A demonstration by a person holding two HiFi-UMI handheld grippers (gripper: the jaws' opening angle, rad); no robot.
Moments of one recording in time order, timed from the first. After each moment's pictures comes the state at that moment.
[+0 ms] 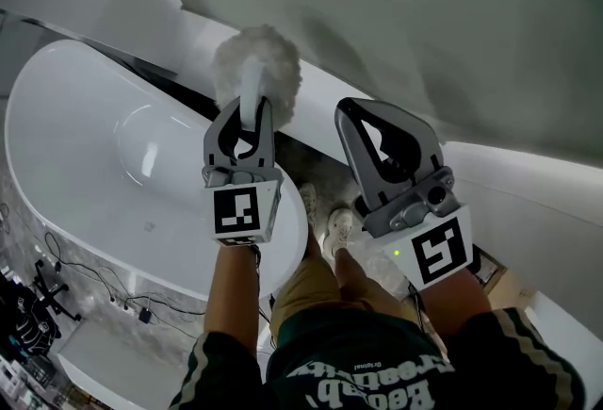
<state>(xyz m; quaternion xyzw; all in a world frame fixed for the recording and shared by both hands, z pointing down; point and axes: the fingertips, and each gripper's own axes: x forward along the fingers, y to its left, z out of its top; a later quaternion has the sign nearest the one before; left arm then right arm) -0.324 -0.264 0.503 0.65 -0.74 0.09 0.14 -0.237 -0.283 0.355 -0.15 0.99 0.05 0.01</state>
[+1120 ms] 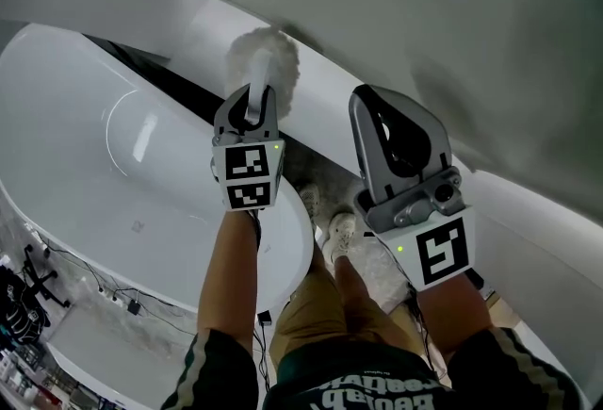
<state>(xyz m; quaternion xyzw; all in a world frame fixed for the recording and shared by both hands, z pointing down) -0.349 -0.277 0.681 0.60 -0.73 0.17 0.27 -0.256 -0.308 0.462 -0.18 0.98 0.01 -0.02</state>
